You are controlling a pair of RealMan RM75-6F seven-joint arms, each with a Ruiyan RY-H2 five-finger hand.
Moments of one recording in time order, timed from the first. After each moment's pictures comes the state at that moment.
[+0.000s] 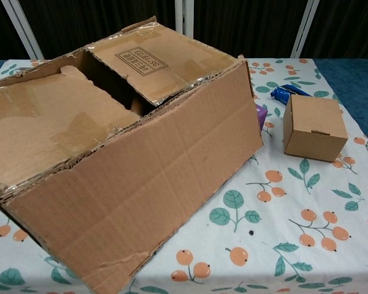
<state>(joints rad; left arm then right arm) -0.13 -0.99 -0.19 -1.64 1.33 1.45 -0.24 1.37 -1.19 0.36 -1.92 -0.56 0.69 -0.69</state>
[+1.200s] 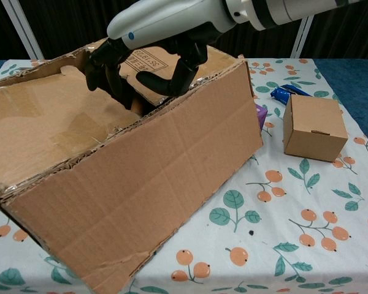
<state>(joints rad) -0.14 -1.01 -0.18 -1.63 1.32 1.42 -0.22 1.31 -1.16 0.18 -1.95 -0.98 0.52 -0.49</state>
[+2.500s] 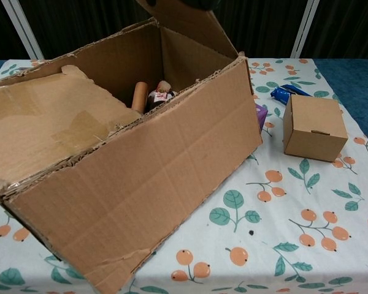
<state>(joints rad) -0.16 -1.01 -0.19 -1.64 1.33 1.41 -0.22 1.46 -1.00 0.01 -2.17 -0.74 0.98 -0.91</state>
